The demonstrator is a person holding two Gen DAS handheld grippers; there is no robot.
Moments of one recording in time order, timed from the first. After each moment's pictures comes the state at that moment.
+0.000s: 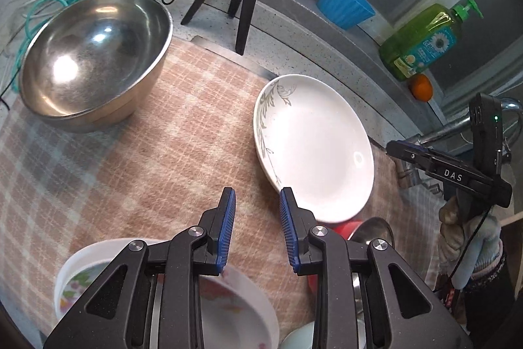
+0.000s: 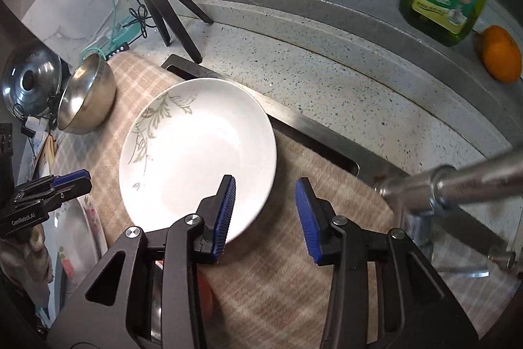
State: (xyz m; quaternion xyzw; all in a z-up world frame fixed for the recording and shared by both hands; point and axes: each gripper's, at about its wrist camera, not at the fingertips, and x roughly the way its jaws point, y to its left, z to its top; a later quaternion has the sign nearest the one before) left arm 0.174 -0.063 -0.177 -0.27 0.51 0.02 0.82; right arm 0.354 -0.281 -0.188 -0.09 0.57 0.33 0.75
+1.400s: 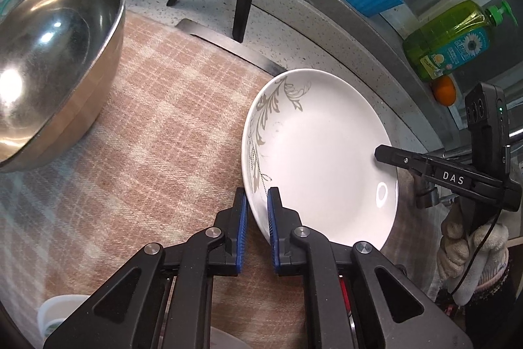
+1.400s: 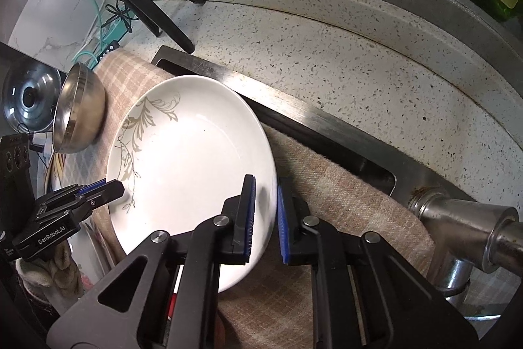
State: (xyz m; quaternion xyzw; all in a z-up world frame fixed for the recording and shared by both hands) left arm 0.225 -0.061 -0.205 -0.27 0.54 0.03 0.79; right arm 0.389 -0.258 -0.224 -0.05 0.63 0.33 0.70
